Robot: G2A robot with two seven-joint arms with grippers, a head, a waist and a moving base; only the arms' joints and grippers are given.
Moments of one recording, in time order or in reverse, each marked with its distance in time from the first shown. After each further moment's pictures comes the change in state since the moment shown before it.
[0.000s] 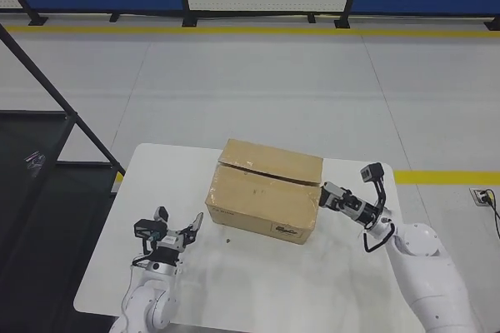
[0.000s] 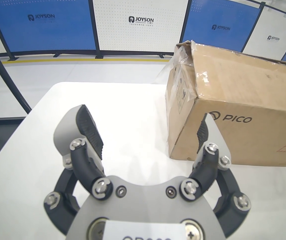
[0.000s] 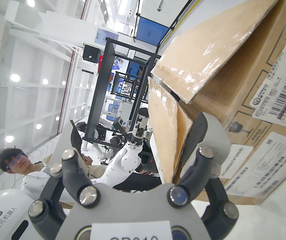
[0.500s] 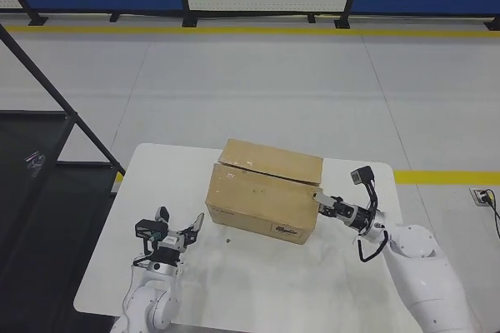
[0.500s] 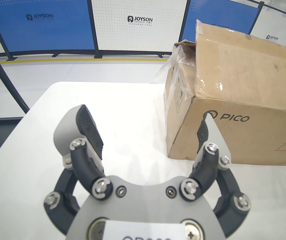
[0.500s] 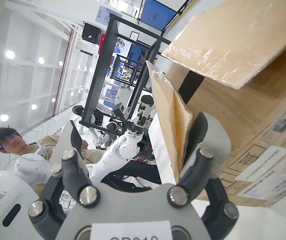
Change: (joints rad) left arm 0.000 -0.003 -0.002 0.001 0.000 -0.002 0.000; right arm -0.028 0.010 -0.050 -0.072 -0.055 -0.058 0.007
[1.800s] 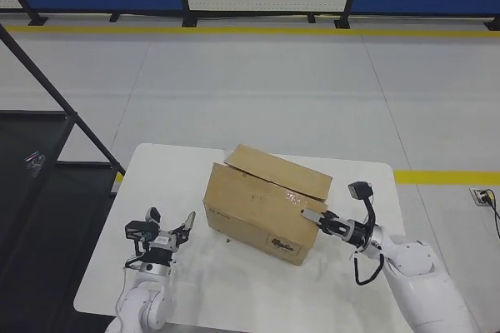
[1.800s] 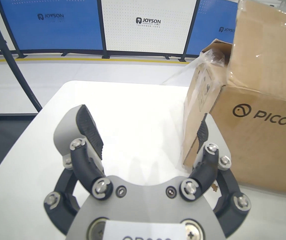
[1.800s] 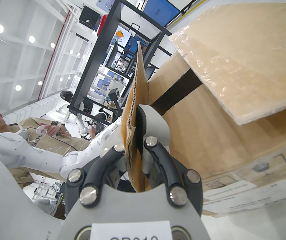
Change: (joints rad) left arm 0.019 0.000 -0.051 -0.014 -0.009 0.012 -0.001; right arm -0.117 0.041 -0.032 -0.149 -0.056 -0.116 -0.075
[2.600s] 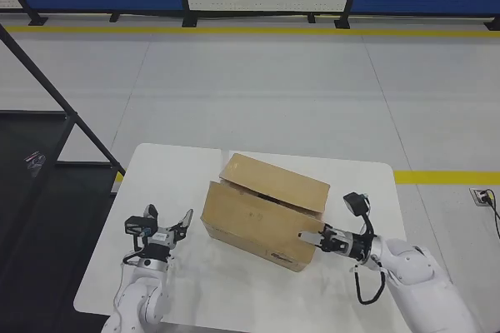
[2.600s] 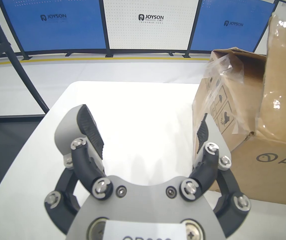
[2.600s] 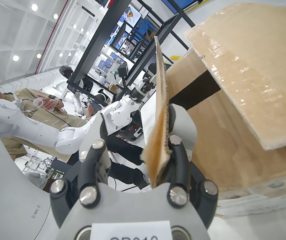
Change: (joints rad) left arm -0.039 0.001 -0.007 0.045 0.037 -0.010 -0.024; right arm -0.049 0.055 -0.056 -0.071 -0.013 -0.144 -0.007
